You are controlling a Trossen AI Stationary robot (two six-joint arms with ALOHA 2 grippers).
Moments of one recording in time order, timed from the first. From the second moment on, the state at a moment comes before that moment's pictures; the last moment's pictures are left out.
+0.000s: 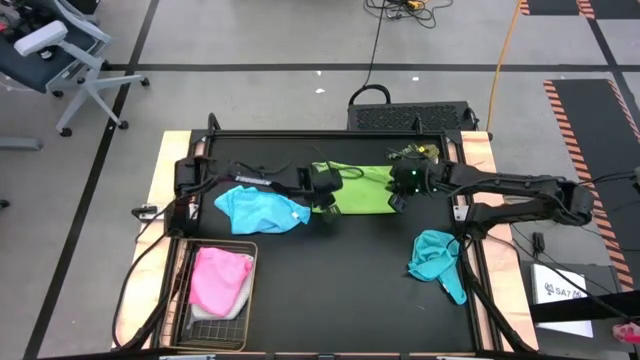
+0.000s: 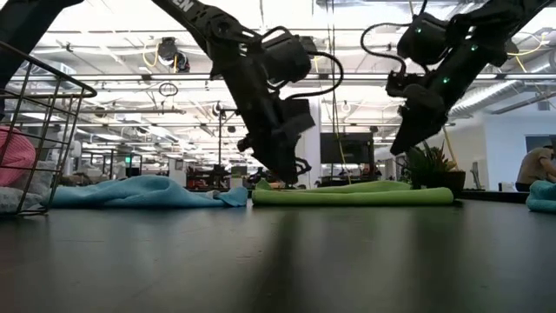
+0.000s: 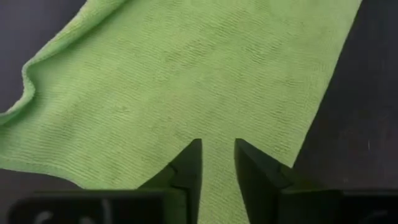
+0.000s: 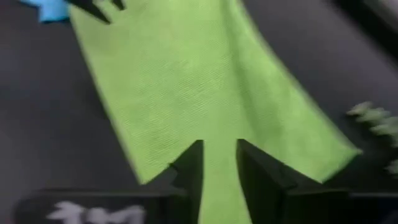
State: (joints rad) left arm 0.17 2.02 1.40 -0.41 -0.15 -0.24; right arm -0.42 1.07 0.55 -0.35 -0.01 0.11
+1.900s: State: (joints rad) left arm 0.17 2.07 1.40 -0.41 -0.21 -0.36; right arm -0.60 1.43 0.55 -0.16 0.15 0.04
